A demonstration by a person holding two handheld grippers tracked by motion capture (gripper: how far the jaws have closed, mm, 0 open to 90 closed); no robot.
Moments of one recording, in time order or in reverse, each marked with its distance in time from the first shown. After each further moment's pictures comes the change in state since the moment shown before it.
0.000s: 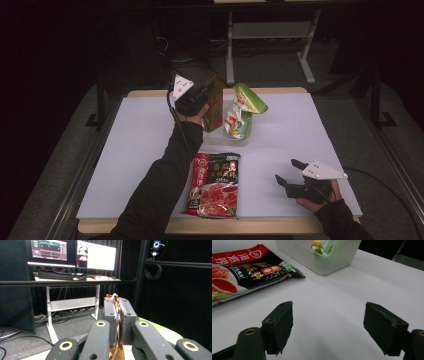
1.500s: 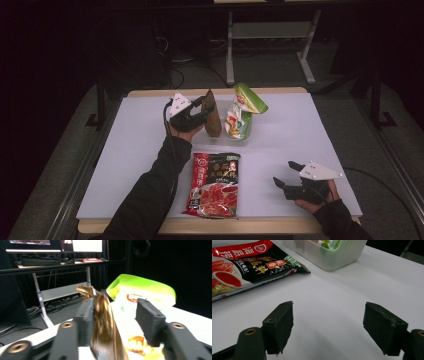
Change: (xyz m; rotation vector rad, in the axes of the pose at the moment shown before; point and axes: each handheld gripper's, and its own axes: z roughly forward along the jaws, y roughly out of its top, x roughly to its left) left arm 0.013 -0.036 -0.033 0.128 -0.117 0.101; right arm 0.002 -0.003 0.005 0.025 0.029 -0.020
